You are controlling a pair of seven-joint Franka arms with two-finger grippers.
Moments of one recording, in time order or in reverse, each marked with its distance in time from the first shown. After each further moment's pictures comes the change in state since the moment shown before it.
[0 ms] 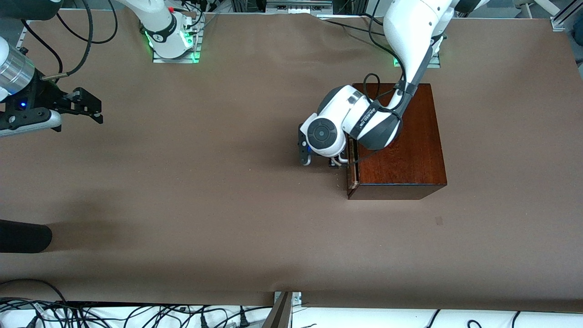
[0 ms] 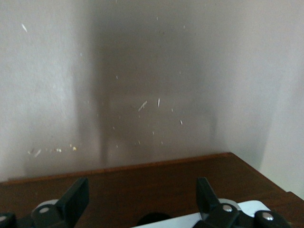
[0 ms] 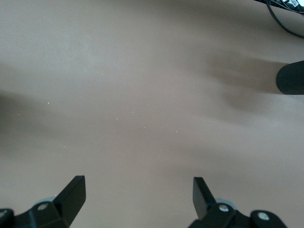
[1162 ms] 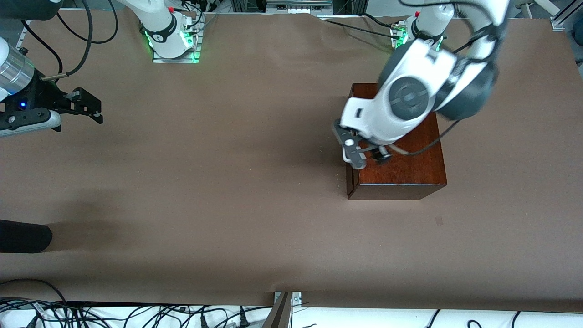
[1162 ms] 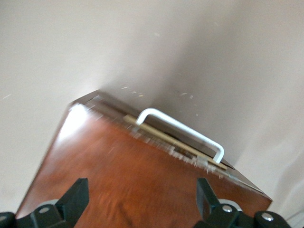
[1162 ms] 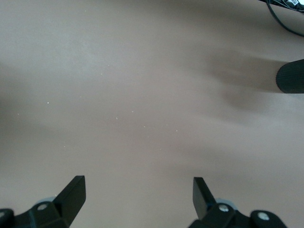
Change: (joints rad) left arm 0.180 -0.327 0.014 0.032 -0.085 -0.121 -0.351; right arm -0.001 0.001 -0.001 0.000 0.000 -0.002 0.002
